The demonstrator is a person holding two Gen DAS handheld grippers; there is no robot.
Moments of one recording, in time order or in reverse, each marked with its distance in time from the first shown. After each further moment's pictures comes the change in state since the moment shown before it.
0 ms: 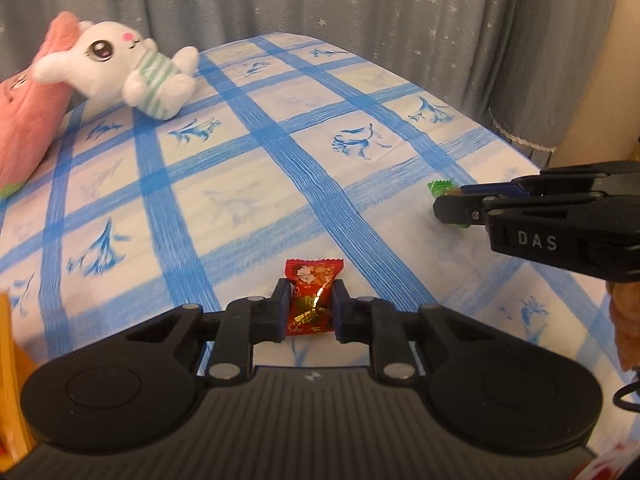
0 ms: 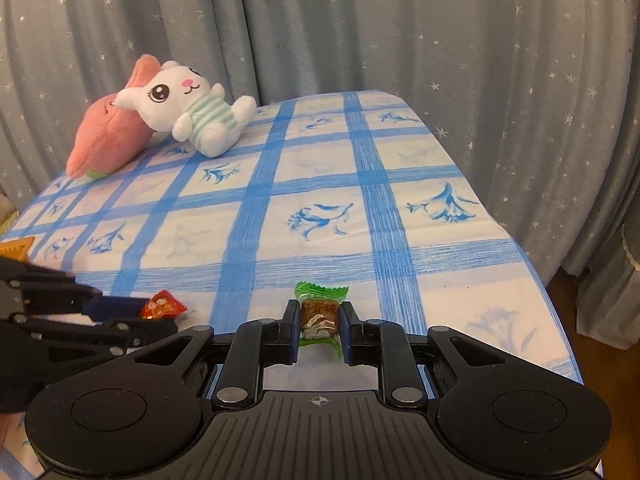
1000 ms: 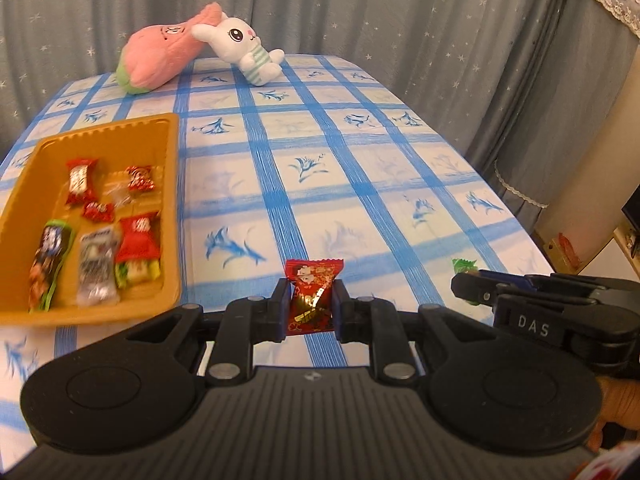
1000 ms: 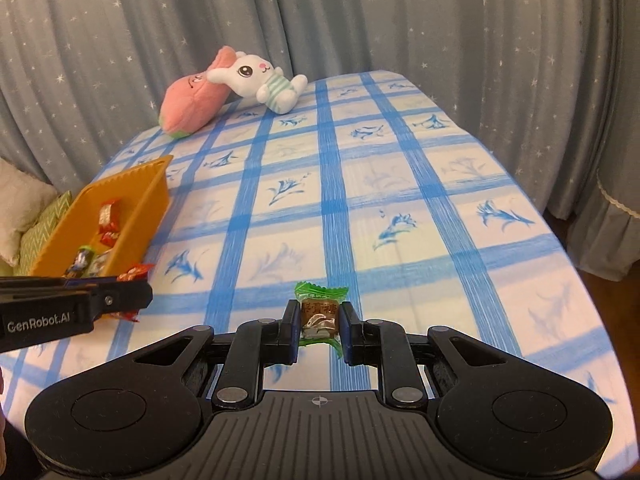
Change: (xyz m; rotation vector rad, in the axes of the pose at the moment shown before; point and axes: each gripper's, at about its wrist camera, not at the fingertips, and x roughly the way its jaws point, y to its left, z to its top) left arm -0.220 -0.042 -0.145 -0.266 -0.080 0.051; right arm -0.201 0.092 -0.127 0.070 0.030 0.011
